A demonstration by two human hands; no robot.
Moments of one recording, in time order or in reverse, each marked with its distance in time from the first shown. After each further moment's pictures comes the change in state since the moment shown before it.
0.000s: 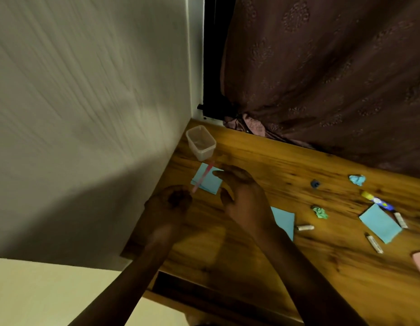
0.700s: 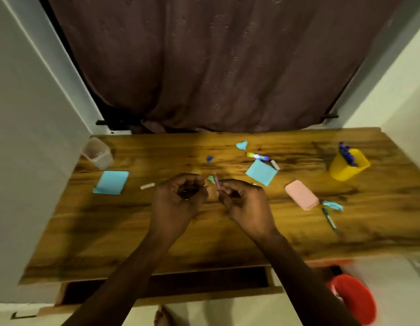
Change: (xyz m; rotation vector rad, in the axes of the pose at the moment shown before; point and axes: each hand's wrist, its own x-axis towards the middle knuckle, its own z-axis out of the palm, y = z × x) left_hand -0.182 0.117 0.182 -0.160 -0.431 0.377; right_hand -0.215 0.129 -0.166 0.305 0.300 0.339
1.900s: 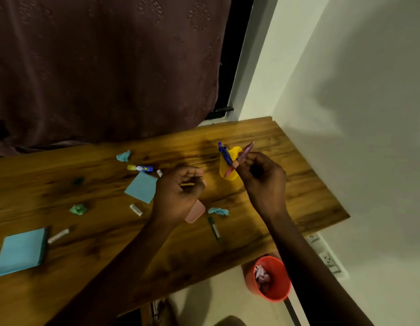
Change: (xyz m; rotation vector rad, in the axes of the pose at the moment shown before) left_hand 0.041 0.037 0.358 -0.027 -0.288 0.091; right_hand 0.007 0.180 -0.313 0.193 0.460 0.168
